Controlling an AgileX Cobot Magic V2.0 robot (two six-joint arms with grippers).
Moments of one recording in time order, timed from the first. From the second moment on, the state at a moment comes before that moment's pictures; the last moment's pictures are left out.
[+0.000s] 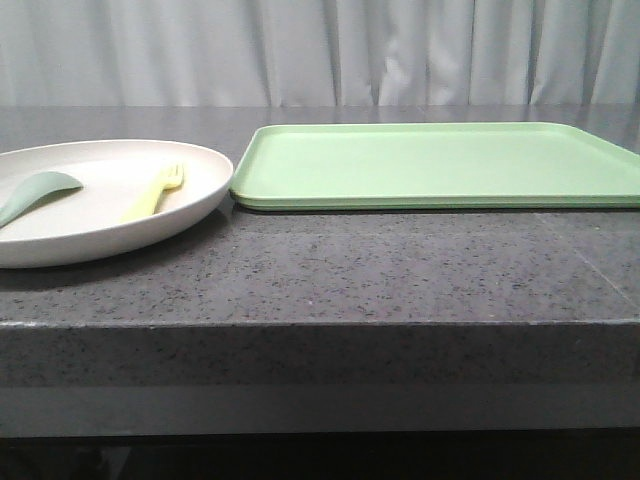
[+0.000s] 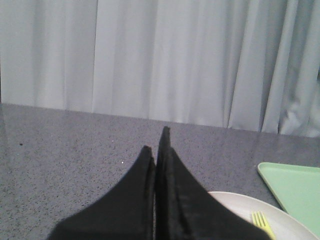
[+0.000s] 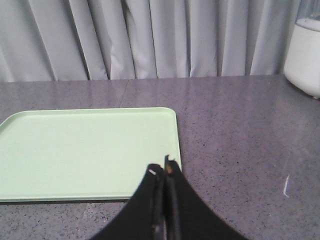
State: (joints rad) left arm 0.00 0.37 -0.46 -0.03 0.13 -0.07; right arm -0.03 0.31 -0.49 0.04 0.38 0.06
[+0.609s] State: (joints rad) left arm 0.00 0.52 -0.51 -0.02 0.14 -0.07; right arm -0.03 0.46 -0.57 0.06 0.40 0.06
